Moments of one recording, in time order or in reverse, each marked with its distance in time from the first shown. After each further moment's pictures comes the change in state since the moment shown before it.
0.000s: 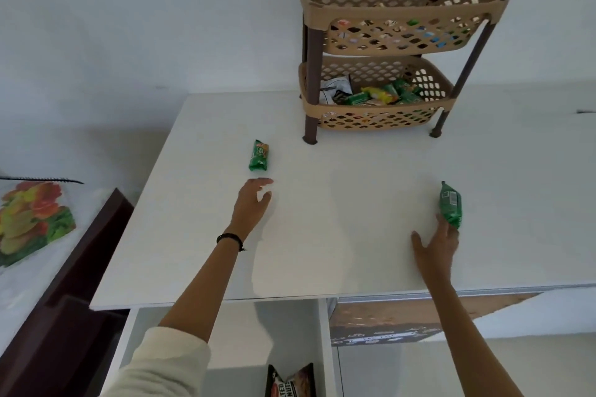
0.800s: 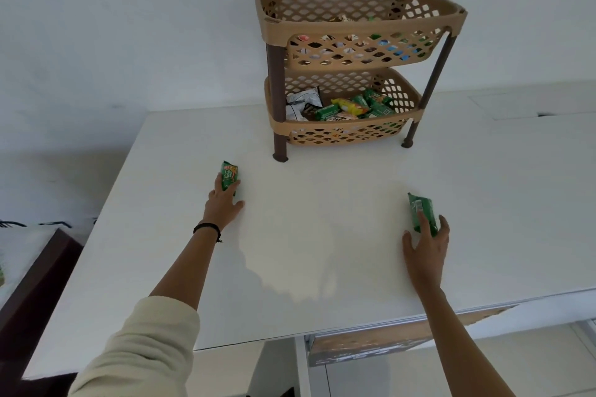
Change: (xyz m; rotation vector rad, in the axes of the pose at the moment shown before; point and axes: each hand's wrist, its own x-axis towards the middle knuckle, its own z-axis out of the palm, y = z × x) left_hand 0.086 -0.010 0.017 0.459 -0.198 -0.079; right_hand 0.056 0.027 0.002 -0.180 0.135 -0.165
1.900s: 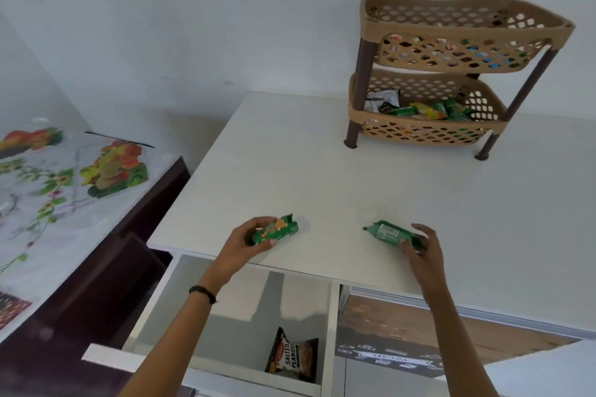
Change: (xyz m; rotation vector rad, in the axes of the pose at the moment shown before) left_hand -0.246 -0.050 -0.003 -0.963 0.074 0.080; right_hand -0.073 -0.049 -0.003 0.733 -0.480 0.025
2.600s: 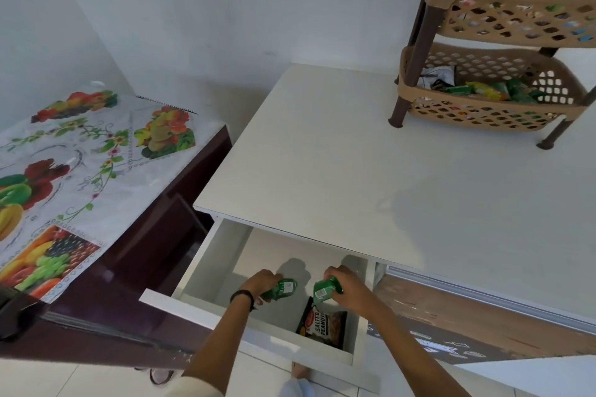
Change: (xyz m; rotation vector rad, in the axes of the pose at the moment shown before) left_hand -0.070 -0.112 0.000 0.440 -0.160 -0.941; right_hand -0.111 0.038 0.146 -0.725 -1.011 -0.143
